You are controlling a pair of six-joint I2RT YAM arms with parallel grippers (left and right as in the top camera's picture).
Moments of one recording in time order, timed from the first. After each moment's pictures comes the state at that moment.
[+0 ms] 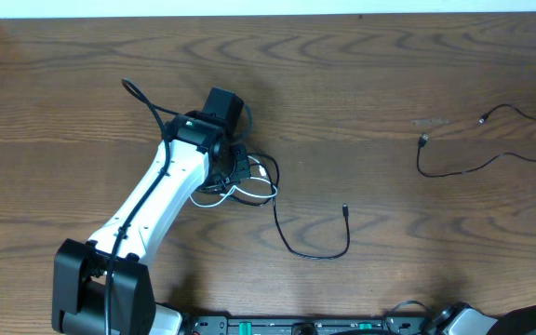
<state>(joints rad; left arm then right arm) -0.34 1.61 1.20 -1.00 0.05 -0.54 -0.75 1.41 1.29 -0.59 -0.04 0.40</state>
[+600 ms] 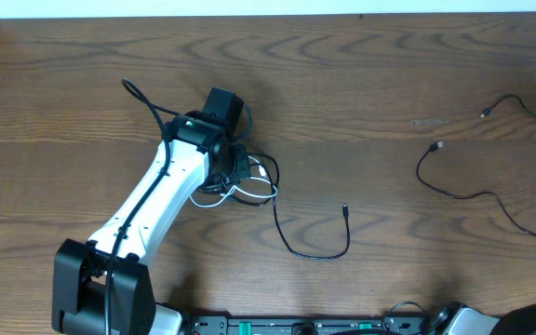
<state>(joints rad) -0.34 1.61 1.20 -1.00 0.05 -0.54 -0.63 1.42 1.27 -0.61 -0.26 0.25</state>
